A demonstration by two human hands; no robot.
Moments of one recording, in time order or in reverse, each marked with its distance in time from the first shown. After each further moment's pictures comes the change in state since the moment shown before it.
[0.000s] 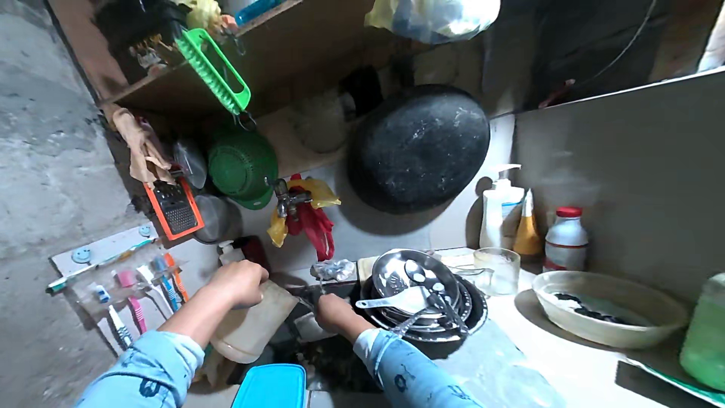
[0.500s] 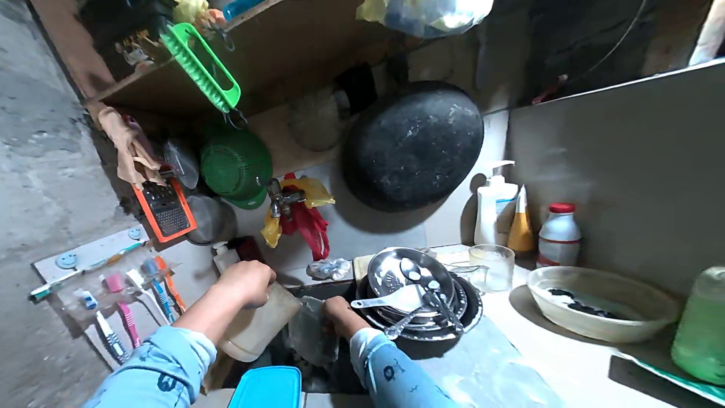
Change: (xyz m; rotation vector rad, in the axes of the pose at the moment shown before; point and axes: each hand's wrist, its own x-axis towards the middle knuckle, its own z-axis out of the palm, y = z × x) left_hand 0.013 0.023 -0.003 0.089 -0.021 0.051; right_hand 0.017 0.015 0.014 0.868 0.053 0.390
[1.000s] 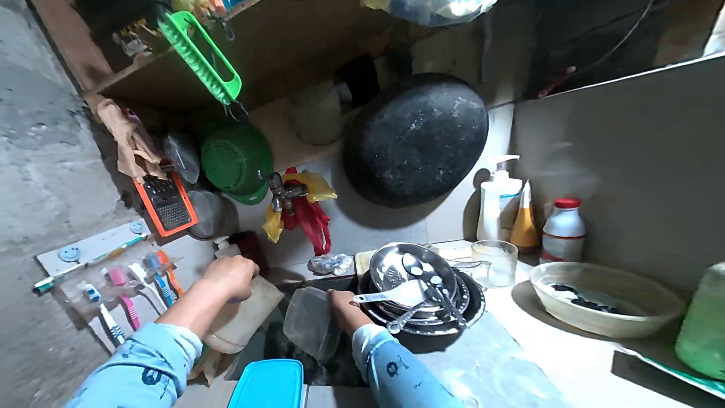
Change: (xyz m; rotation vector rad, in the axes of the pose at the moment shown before) left_hand -0.003 -0.027 0.010 -0.011 0.003 -0.110; right_hand 0.009 0.006 -0.002 0.046 0.184 0.019
